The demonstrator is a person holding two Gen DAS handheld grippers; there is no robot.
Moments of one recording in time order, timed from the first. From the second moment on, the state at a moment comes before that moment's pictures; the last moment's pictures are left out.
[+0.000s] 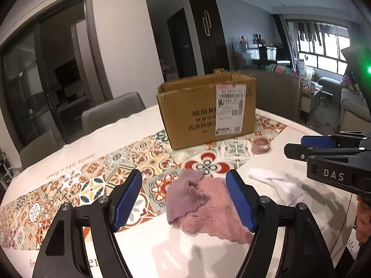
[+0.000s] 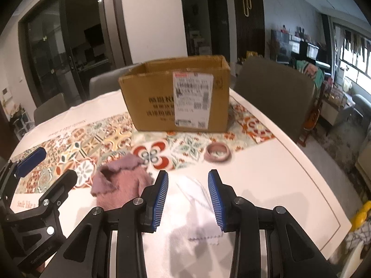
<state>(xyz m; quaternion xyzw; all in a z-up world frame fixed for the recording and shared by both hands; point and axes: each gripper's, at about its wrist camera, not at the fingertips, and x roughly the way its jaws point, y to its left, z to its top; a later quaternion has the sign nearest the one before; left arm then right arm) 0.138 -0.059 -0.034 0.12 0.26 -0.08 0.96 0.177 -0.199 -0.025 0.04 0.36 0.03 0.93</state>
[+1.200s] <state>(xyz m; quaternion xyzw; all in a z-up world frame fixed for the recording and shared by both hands) 0.179 -0.067 -0.094 0.14 0.33 -0.06 0.93 0.195 -0.203 -0.104 0.04 0.45 0.01 0.89</state>
